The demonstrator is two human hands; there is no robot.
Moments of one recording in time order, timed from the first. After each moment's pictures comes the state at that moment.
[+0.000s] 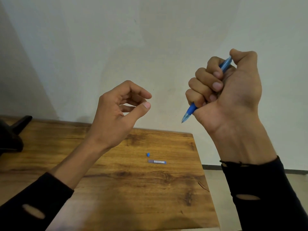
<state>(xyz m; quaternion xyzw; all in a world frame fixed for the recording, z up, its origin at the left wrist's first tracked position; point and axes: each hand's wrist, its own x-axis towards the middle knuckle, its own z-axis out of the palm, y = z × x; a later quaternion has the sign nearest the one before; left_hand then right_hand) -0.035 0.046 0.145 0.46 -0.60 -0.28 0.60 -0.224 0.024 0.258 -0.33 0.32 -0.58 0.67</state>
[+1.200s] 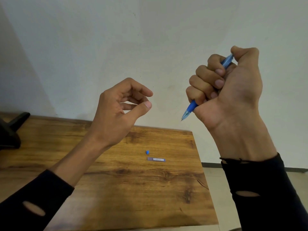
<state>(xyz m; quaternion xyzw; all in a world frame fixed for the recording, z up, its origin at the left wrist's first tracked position) -0.040 0.044 0.143 0.44 -0.60 -0.30 0.60 -0.227 0.021 0.257 -0.32 0.33 -0.59 0.67</state>
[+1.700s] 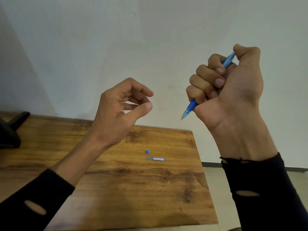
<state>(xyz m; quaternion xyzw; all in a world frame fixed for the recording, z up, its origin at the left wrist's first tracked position) -0.041 0.046 0.143 0.44 -0.60 -0.30 0.60 -0.227 0.021 0.256 -0.32 0.33 -0.58 0.67</state>
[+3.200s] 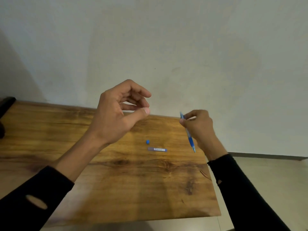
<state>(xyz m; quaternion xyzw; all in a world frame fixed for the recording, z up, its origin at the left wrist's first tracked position) -0.039 0.028 0.087 0.46 -0.60 -0.33 0.57 -0.281 -0.049 0.059 -0.56 0.73 -0.26 0.30</state>
